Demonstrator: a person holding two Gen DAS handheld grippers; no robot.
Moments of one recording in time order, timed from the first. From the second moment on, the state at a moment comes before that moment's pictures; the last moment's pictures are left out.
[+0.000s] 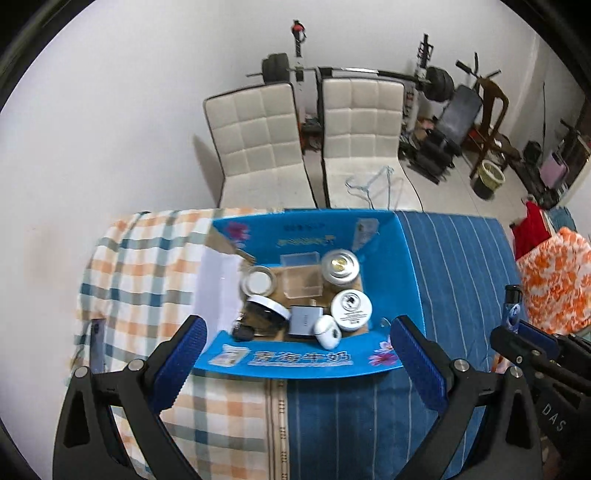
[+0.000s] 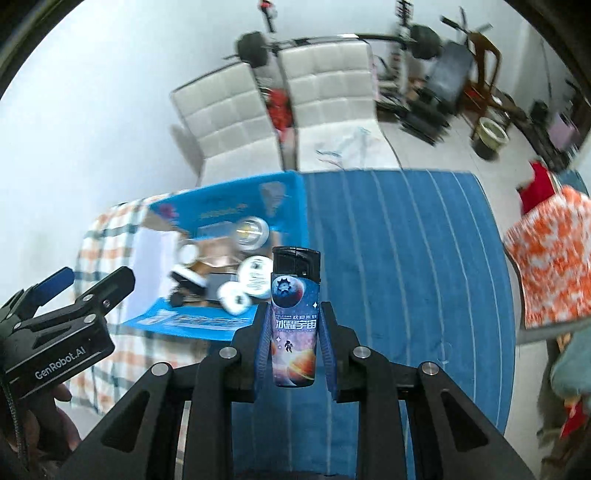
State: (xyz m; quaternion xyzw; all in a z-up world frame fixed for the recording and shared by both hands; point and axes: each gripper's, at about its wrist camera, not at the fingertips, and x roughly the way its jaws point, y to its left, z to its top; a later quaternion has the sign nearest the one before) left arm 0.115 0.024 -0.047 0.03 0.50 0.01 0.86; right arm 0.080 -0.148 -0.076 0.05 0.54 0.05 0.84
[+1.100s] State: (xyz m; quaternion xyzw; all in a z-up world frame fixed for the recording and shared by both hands) left arm 0.176 0.098 -0.249 0.01 0.65 0.00 0.76; right arm 0.193 -0.050 -0.302 0.00 0.66 0.02 0.75
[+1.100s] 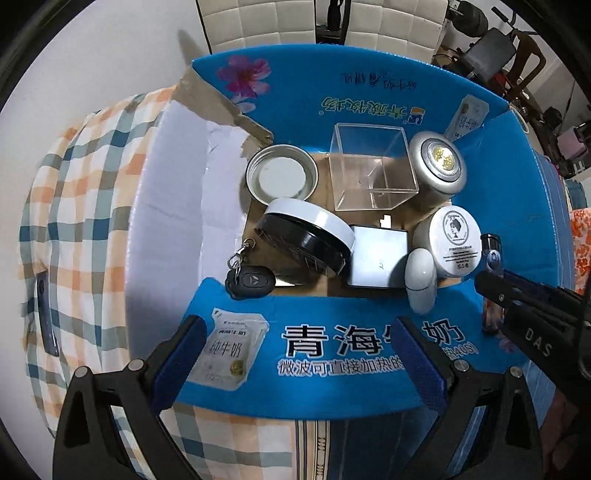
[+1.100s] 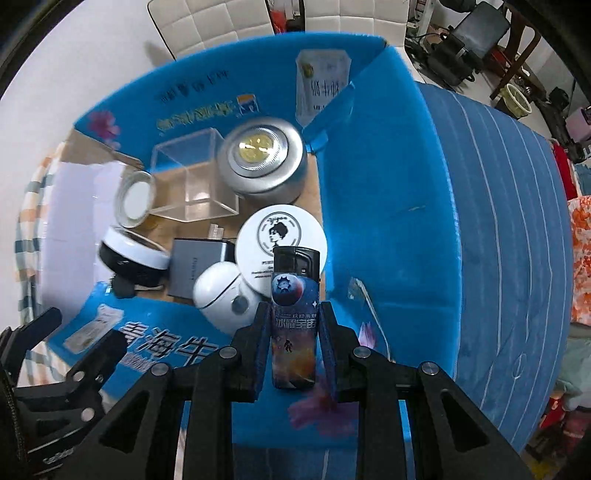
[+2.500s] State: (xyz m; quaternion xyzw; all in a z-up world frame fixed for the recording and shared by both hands) left arm 0.085 0.105 0.027 -0.02 0.46 0.00 0.89; right arm 0.078 -0.064 -0.014 0.02 0.50 0.06 0.87
